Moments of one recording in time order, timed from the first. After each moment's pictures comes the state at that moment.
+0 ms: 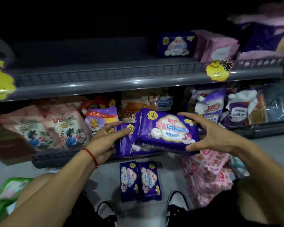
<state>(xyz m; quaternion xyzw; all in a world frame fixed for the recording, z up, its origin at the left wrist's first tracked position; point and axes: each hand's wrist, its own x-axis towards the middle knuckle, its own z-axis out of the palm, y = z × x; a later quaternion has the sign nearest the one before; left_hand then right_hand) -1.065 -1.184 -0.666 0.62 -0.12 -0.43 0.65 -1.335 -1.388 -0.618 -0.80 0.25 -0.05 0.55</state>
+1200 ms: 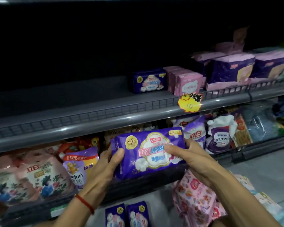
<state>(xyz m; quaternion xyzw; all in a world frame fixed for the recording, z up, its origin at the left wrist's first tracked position) -1.114 -1.243 -0.624 0.58 -0.30 -0.38 0.65 -1.322 -1.400 -0.596 -0.60 0.31 -0.24 0.70</state>
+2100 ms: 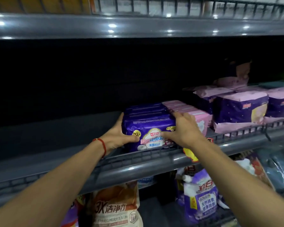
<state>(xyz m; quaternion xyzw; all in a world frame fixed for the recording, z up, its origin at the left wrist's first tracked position) -0.980 -1.492 -0.520 0.67 -0.49 -0.27 0.50 -1.198 -1.605 -0.497 -0.85 0.45 -0.24 0.13</state>
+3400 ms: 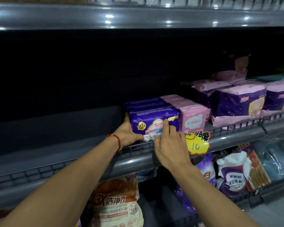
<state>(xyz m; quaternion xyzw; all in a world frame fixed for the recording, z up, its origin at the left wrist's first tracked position) -0.991 -1.525 -0.545 0.71 -0.49 -0.24 0.44 -1.181 -1.555 -0.570 -0.85 0.42 -0.31 0.03</state>
